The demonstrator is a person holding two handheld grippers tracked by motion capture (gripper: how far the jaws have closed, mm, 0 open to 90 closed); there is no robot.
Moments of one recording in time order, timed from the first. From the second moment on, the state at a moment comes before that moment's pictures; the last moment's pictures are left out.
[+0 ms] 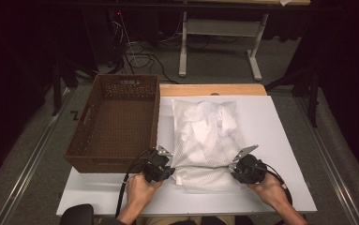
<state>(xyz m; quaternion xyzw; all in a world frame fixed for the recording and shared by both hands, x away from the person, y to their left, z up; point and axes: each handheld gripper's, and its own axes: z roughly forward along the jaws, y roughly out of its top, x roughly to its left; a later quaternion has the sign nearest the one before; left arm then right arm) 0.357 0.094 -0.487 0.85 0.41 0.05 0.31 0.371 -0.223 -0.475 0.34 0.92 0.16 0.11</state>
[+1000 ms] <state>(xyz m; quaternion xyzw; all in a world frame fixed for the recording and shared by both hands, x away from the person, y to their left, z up) 0.357 0.093 -0.490 0.86 0.41 0.05 0.31 0.389 -0.228 -0.456 0.37 0.88 0.22 0.18</state>
